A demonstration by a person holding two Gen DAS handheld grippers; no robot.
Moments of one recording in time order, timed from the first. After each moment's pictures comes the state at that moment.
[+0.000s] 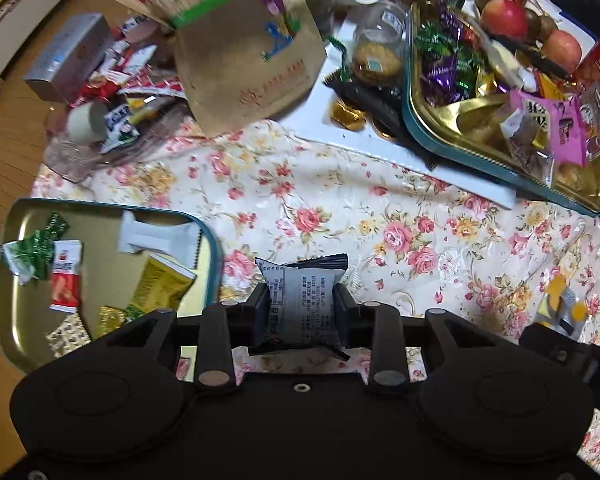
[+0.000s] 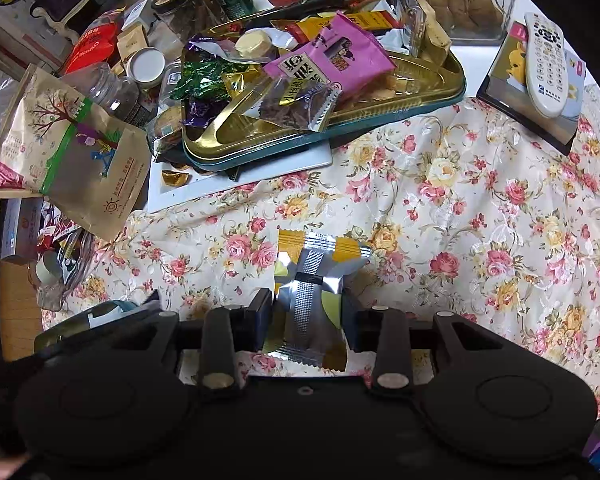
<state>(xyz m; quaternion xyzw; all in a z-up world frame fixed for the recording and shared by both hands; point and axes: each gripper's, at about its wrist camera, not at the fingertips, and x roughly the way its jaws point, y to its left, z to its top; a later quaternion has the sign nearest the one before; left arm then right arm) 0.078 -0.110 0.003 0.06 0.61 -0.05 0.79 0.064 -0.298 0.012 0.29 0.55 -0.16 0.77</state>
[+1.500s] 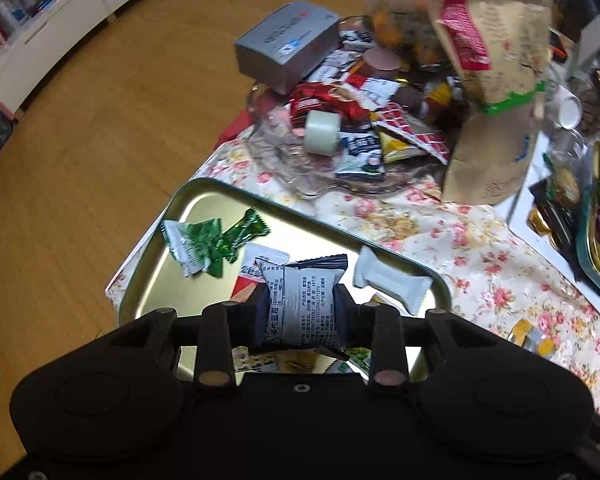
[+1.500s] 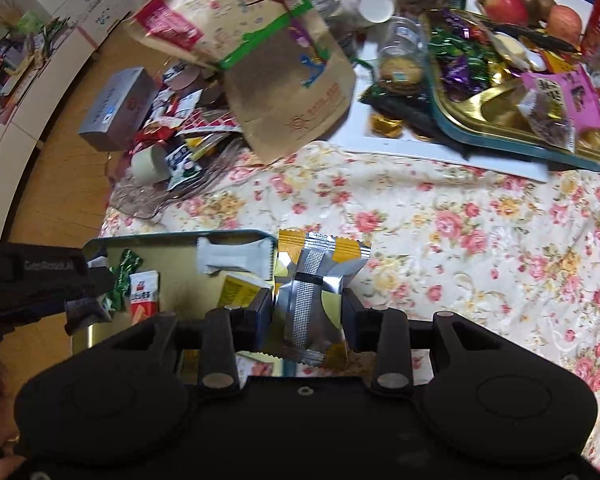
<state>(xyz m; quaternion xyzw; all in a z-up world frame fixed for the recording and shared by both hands) 0.105 0.075 0.044 -0.04 0.58 0.10 0.80 0.127 -0.117 0.023 0.17 0.56 -0.02 0.81</state>
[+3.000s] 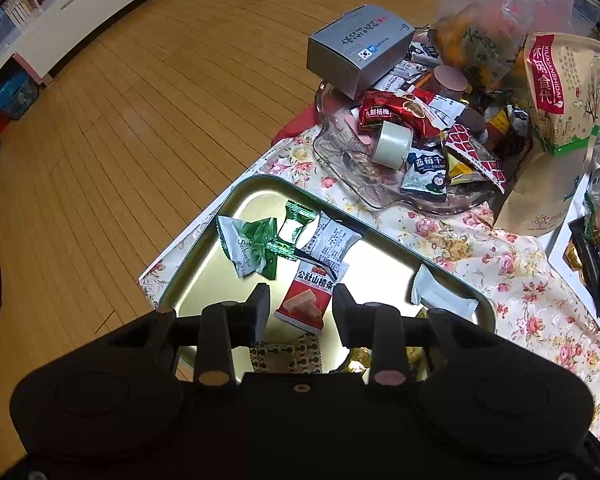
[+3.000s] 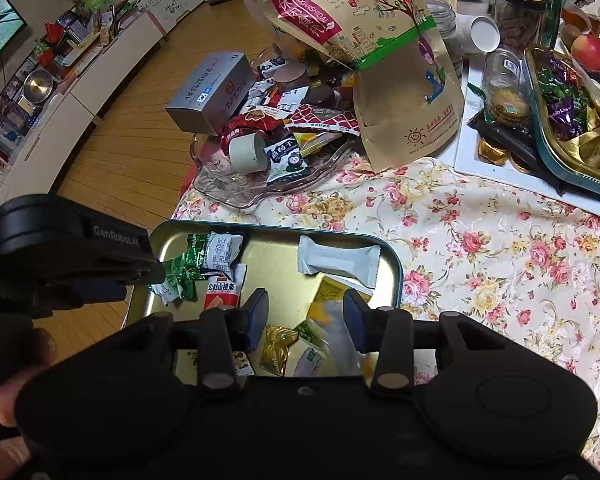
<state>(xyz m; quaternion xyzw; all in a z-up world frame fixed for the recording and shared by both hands) 0.105 0.117 0.046 -0.07 0.58 0.14 0.80 0.133 -0.055 0.035 0.15 0.53 0.07 0.83</state>
